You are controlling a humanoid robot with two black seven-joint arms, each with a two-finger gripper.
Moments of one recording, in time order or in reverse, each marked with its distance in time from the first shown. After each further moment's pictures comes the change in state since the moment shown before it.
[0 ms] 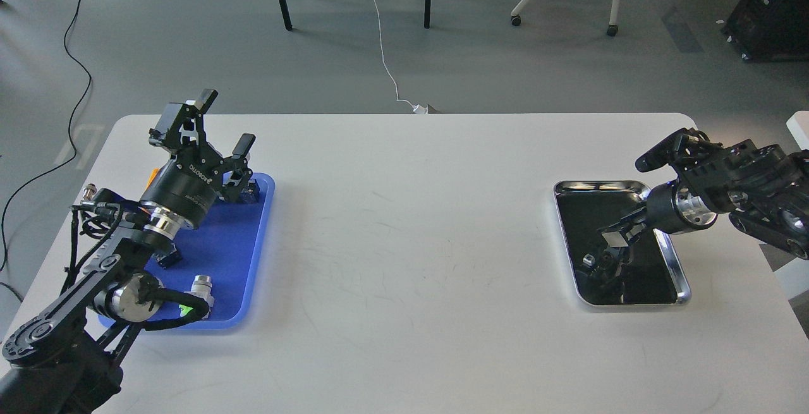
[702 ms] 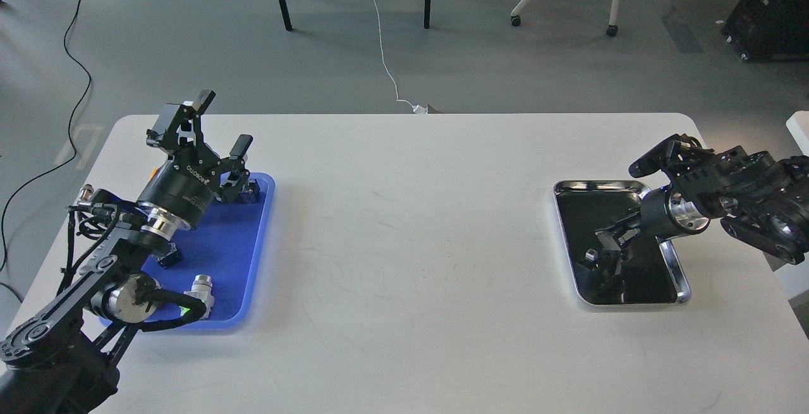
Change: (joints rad) left arm 0.001 0.010 -0.001 0.000 0.000 -0.001 0.000; right arm -0.032 0.021 0.001 -0.029 0.001 -0.001 0.001
